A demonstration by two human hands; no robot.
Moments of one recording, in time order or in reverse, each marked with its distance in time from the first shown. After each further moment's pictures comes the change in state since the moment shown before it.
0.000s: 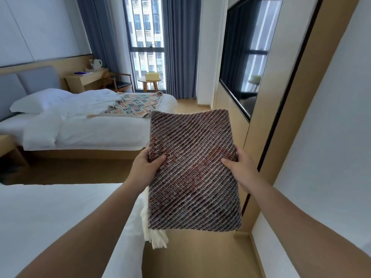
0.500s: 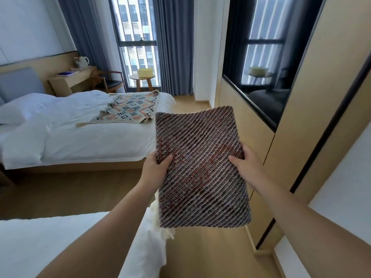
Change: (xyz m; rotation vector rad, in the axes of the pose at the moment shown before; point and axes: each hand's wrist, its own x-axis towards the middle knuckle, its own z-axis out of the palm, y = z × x) left_hand 0.232 -0.037 -0.024 -0.044 -0.034 -0.028; right_hand 0.206 0.001 0.090 -0.113 0.125 0.002
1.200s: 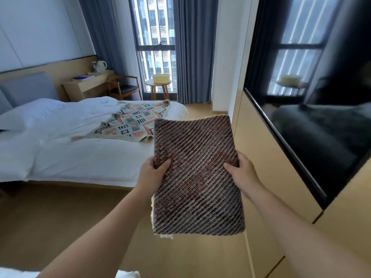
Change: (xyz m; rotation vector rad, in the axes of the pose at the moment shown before) left_hand 0.338 -0.013 0.118 0.037 0.141 -0.053; right_hand 0.390 0.057 0.011 0.116 -0.159 0.021
